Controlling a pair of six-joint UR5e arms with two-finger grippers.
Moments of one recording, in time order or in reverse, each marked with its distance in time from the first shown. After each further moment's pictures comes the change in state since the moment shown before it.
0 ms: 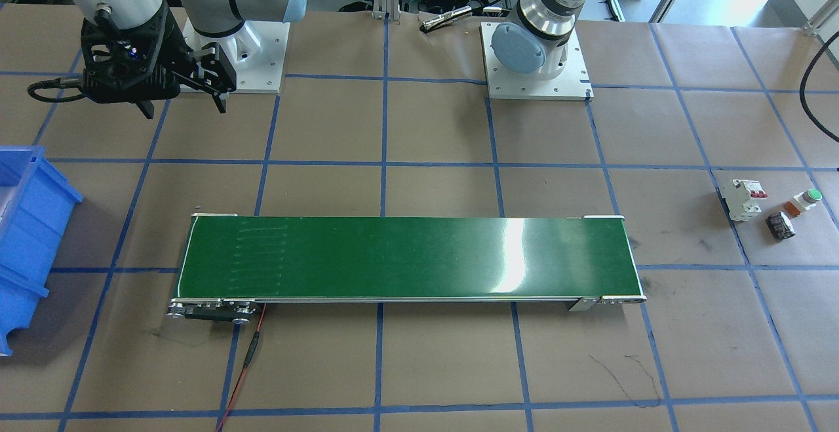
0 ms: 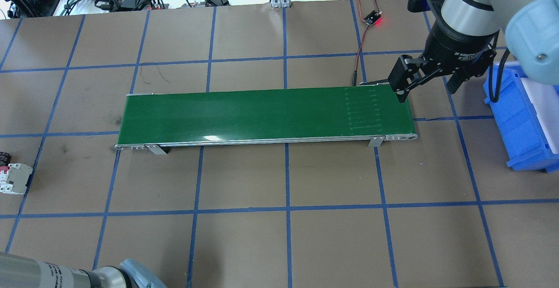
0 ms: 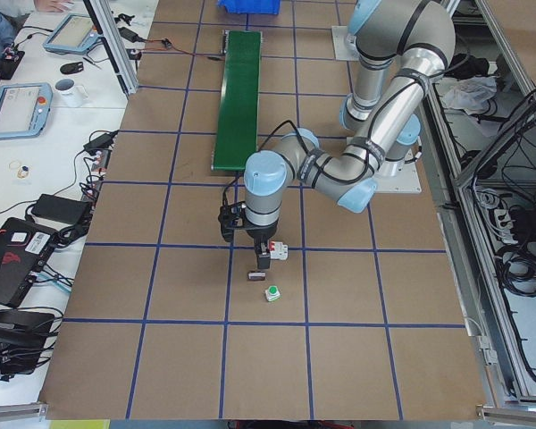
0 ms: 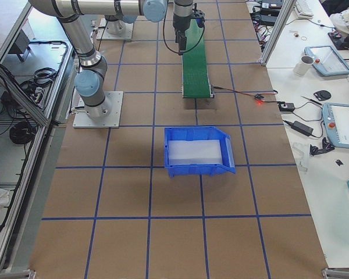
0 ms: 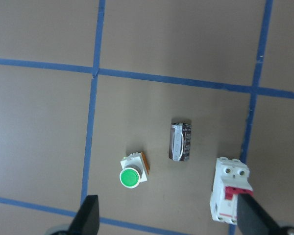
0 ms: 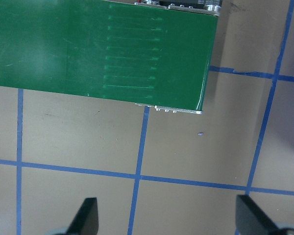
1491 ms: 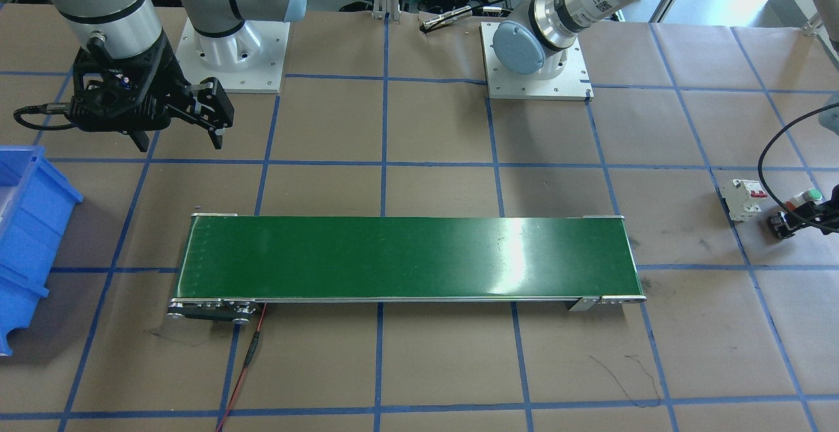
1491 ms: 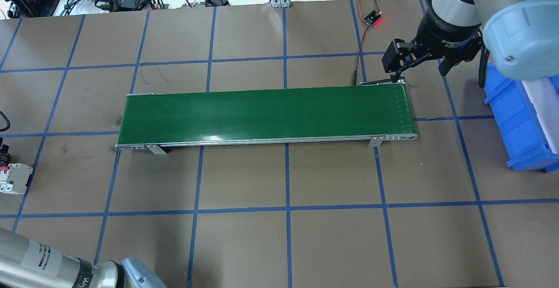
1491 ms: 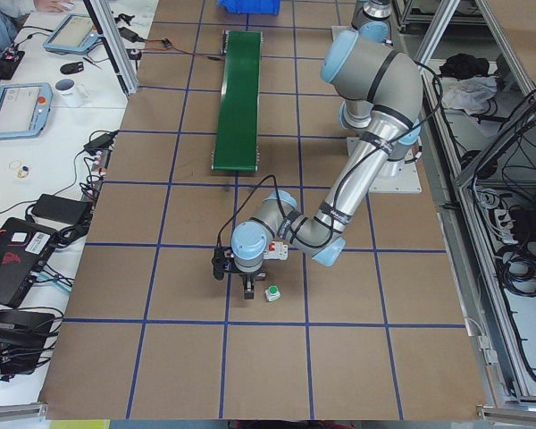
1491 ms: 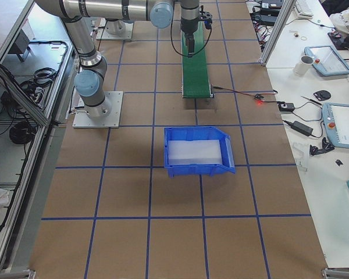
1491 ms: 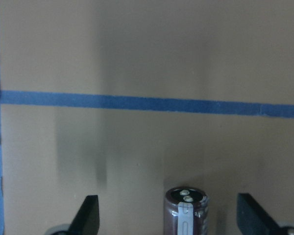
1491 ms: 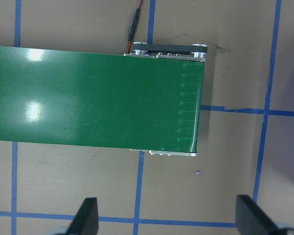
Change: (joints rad) left arm 0.006 -0.299 -0.004 0.172 -0.086 0.082; right arm 0.004 0.050 0.008 -0.164 -0.004 0.057
